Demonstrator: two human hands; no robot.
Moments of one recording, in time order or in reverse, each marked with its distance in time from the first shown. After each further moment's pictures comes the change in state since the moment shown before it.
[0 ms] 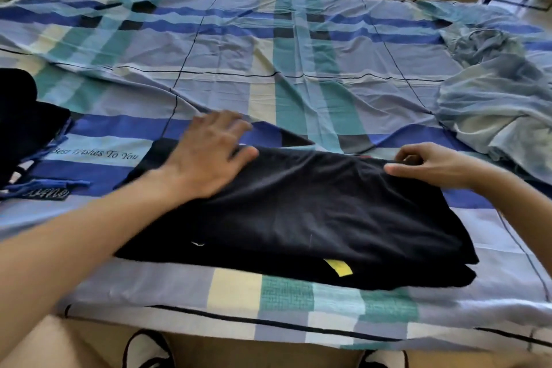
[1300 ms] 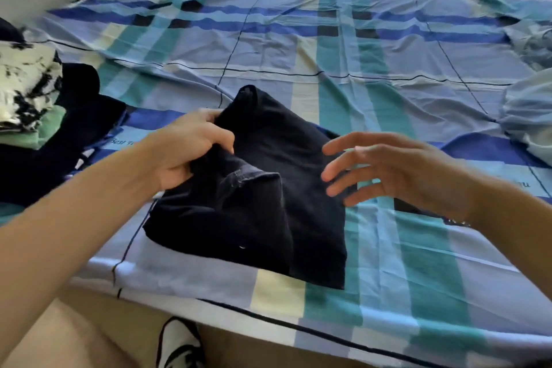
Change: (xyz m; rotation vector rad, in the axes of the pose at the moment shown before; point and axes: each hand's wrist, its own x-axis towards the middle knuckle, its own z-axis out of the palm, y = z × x) left_hand -0.033 -0.015 -0.088 -1.260 -0.231 -0.773; right_hand -0.024 -0.154 0.056 0.814 -0.413 -0.299
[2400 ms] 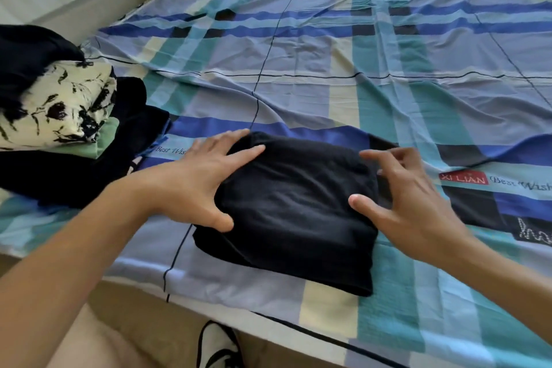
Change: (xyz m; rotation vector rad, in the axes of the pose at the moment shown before) left_hand -0.020 -0.032 -0.063 1.283 -0.234 0.185; right_hand 0.029 0.049 0.059 -0.890 0.550 -0.051
